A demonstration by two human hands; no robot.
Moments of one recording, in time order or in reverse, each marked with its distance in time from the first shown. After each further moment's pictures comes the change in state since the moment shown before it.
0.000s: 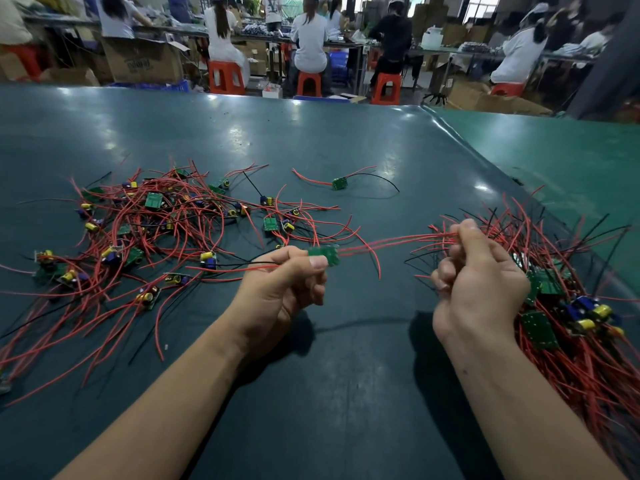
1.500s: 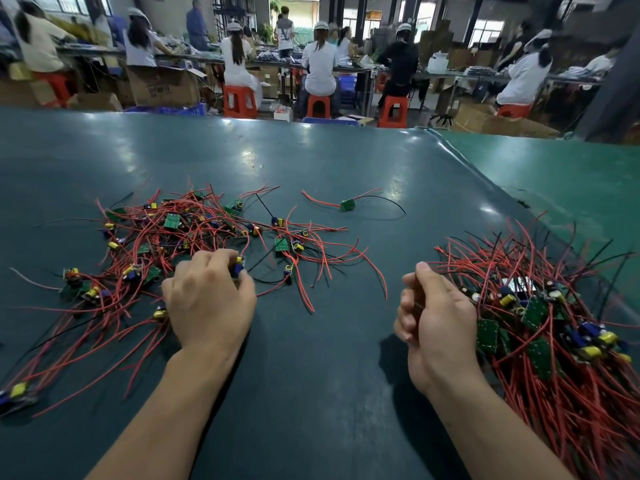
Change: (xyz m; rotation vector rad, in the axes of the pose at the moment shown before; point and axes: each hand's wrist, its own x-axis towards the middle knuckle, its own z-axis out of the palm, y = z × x) left_hand -0.001 0.023 -0.053 1.703 0.840 0.379; right_hand -0.026 0.020 0.001 -0.151 -0.236 0.206
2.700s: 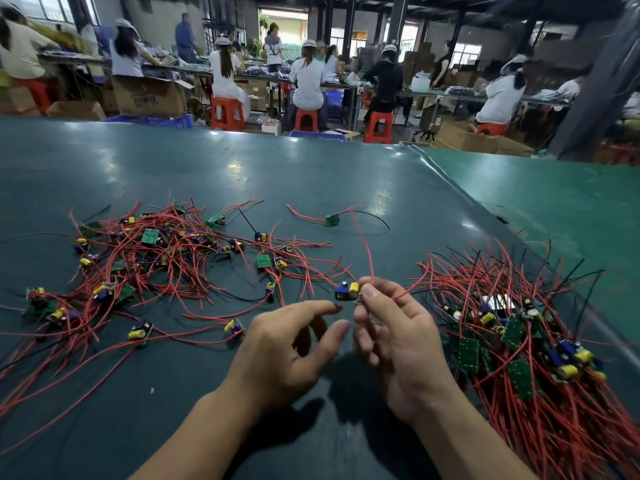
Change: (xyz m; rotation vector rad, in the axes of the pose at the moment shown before) left_hand -0.041 0.054 -0.001 -0.804 -0.221 0.552; right_hand -0.008 -0.005 0.005 0.030 -0.352 0.106
